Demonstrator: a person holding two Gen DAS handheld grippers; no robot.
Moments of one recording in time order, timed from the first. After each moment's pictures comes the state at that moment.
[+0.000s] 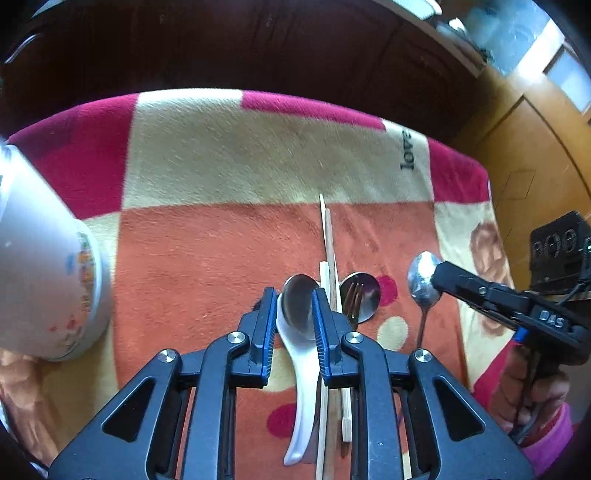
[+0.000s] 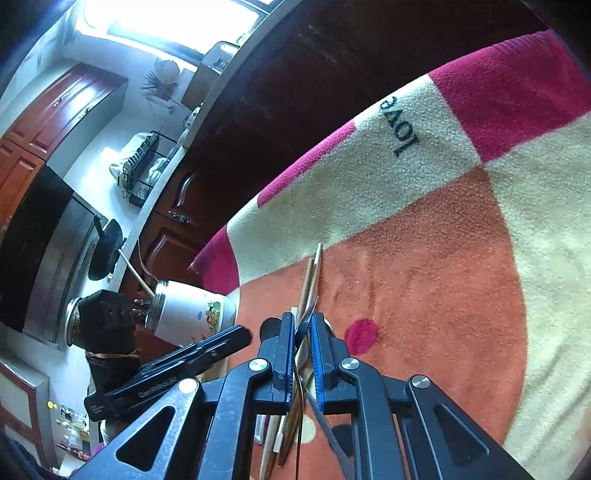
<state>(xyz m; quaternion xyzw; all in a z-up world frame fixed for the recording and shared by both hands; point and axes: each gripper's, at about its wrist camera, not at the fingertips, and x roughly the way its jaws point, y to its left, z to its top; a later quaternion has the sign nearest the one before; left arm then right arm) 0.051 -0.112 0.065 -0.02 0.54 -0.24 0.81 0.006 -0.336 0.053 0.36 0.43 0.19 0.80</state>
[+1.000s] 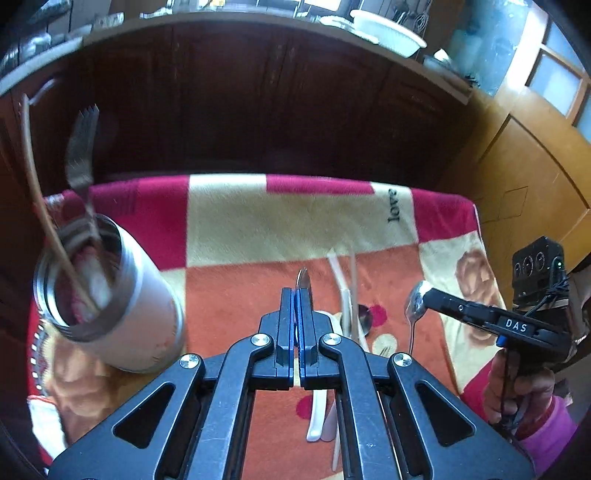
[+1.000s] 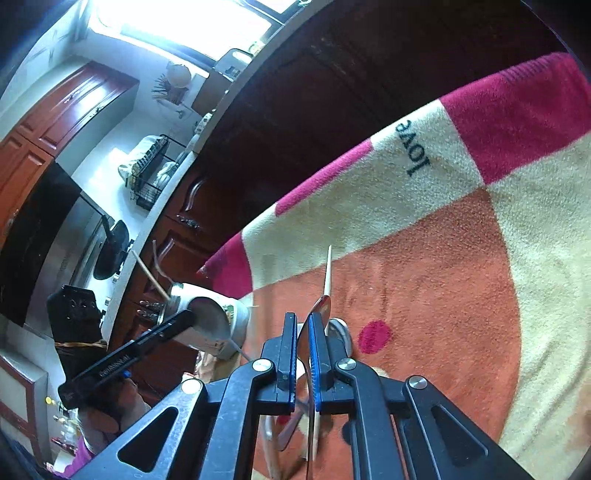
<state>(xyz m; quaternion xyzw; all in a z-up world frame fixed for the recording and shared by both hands) 0.026 -0.071 0.145 -0.01 0.45 -0.23 0.86 -0.010 -0.337 0.078 0.35 0.41 0.20 0.82</state>
